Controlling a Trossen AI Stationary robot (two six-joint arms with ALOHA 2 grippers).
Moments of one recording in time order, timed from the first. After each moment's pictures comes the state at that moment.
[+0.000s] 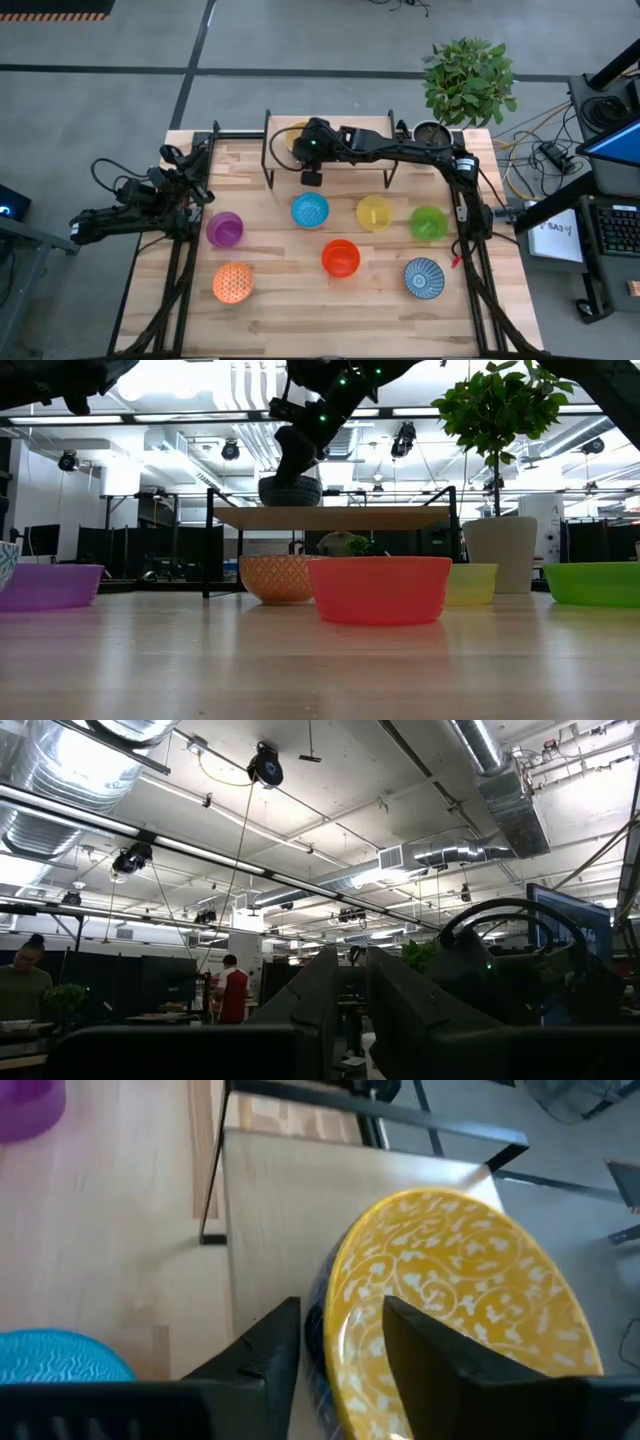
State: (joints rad) left arm 0.12 0.06 0.16 0.61 -0.43 0.36; right arm -0.28 2.05 1.90 -0.55 0.16 -0.35
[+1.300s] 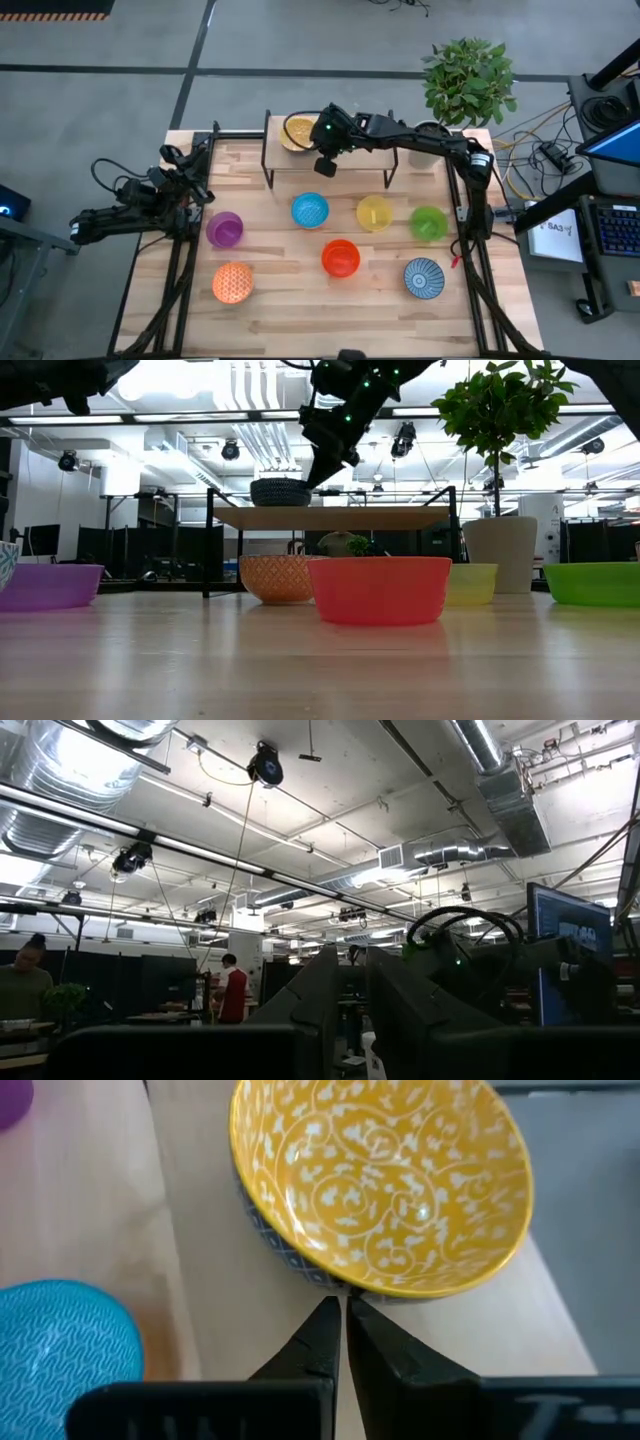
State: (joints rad) left arm 0.12 0.06 0.16 0.61 -0.43 0.36; right arm -0.37 1.95 1.82 -0.67 0.08 -0.21
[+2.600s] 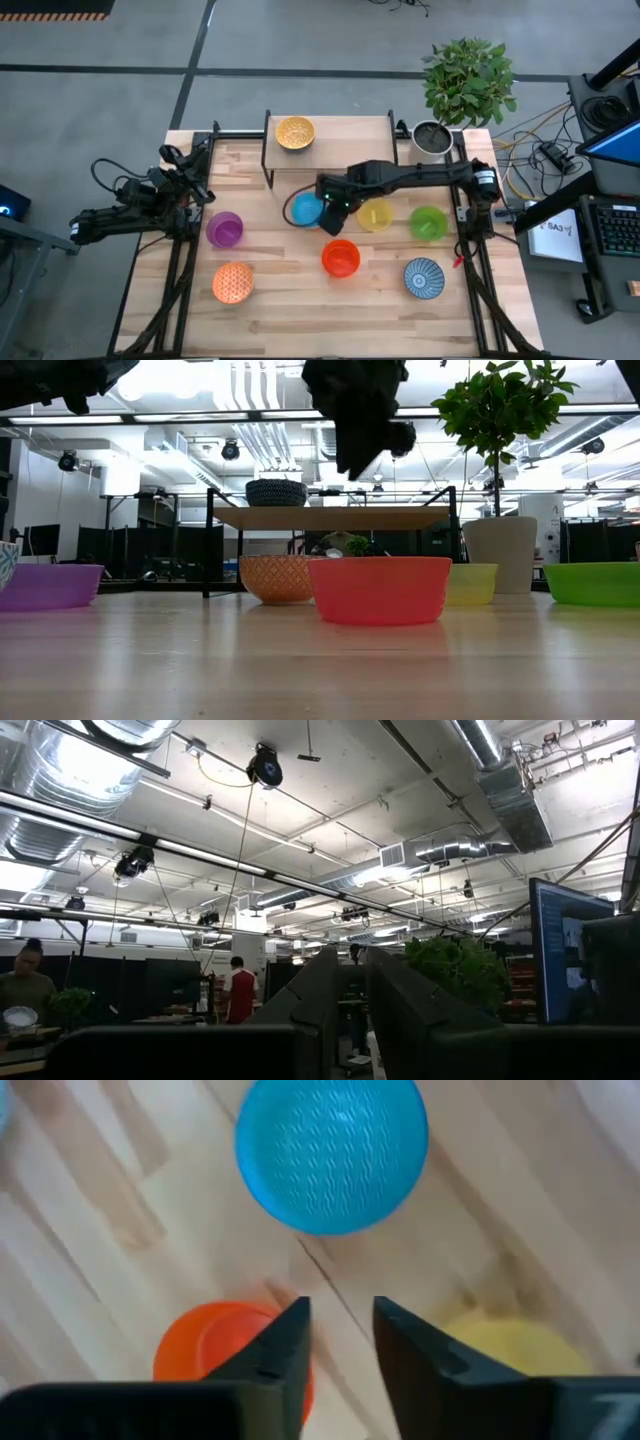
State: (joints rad) left arm 0.12 0.06 0.16 0.61 -0.43 0.38; right arm -0.03 1.90 1.79 -1.09 0.03 0.60
